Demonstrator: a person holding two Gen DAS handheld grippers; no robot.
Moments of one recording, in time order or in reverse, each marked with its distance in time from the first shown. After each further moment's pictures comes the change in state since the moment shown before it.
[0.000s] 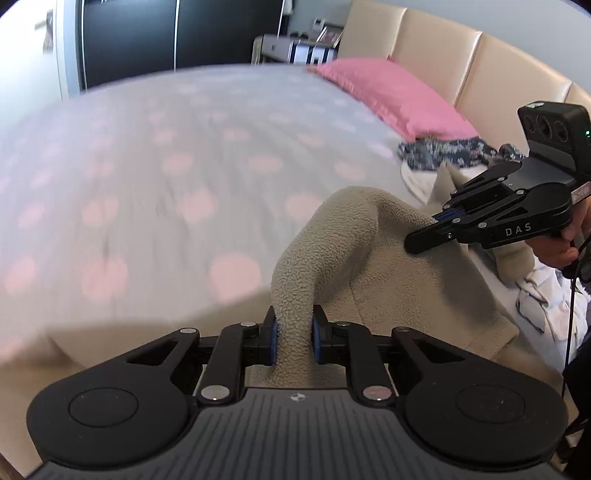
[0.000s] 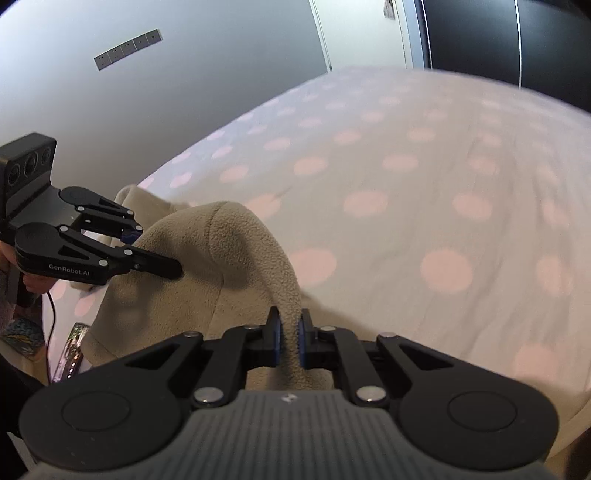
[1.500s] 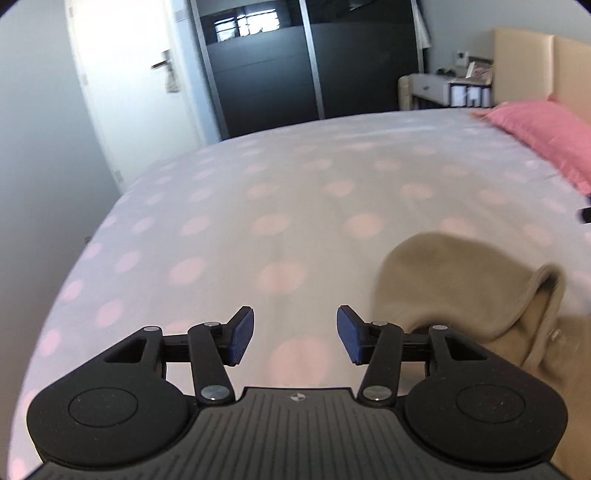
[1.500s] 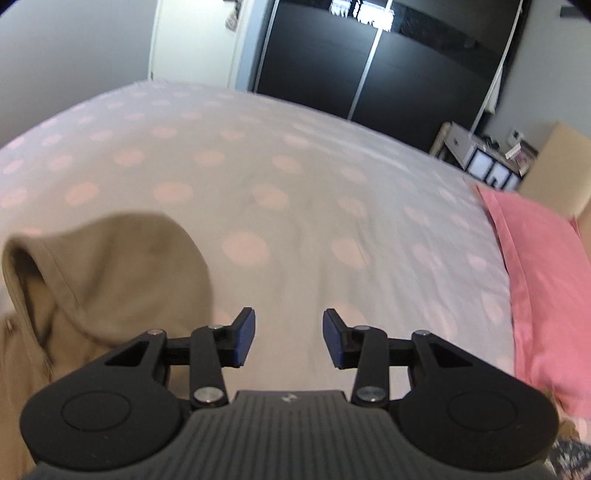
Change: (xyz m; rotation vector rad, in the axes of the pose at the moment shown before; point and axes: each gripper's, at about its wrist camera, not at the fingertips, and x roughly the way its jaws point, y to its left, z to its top) left arm 0.078 0.184 0.093 -0.112 -0.077 0.528; right arm 0.108 -0.207 0.117 0.047 0.007 -0.666
